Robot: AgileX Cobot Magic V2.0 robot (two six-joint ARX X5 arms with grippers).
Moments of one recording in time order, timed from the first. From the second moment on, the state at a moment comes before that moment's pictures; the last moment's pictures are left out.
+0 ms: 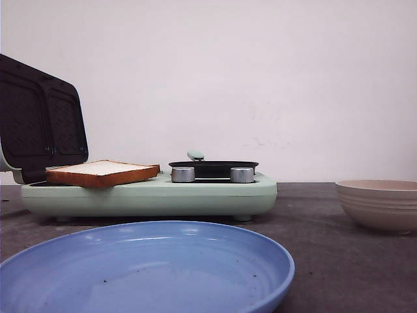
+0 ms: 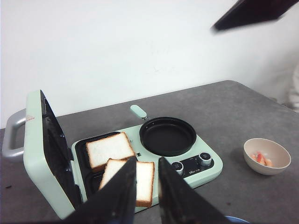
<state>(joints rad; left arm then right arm) -0.51 0.49 1.16 -0.83 -0.06 -0.01 0.60 1.92 2.75 -1.35 -0.54 -0.11</state>
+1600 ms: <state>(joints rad) -0.21 1.05 1.19 -0.30 -0.21 -0.13 0.57 0.53 0.76 -0.13 0.07 0.22</state>
